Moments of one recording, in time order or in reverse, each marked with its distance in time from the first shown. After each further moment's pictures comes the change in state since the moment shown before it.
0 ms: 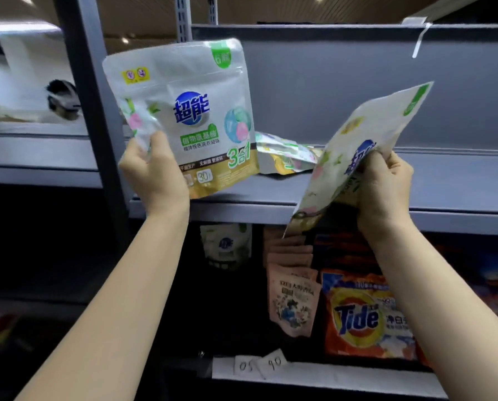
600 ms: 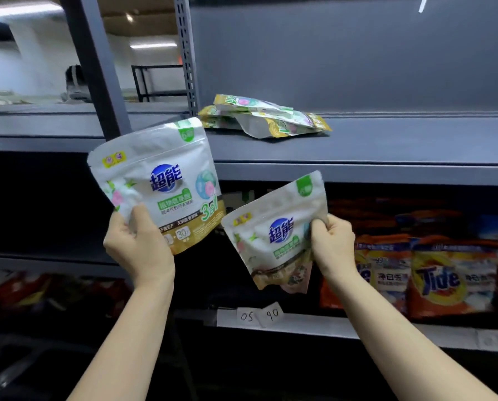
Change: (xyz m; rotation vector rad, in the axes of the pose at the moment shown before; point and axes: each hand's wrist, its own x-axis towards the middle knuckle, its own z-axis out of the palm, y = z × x) left_hand -0.088 -0.027 -0.117 0.274 0.136 0.049; right_hand -0.095 0.102 -0.057 -0.527 -0.137 0.121
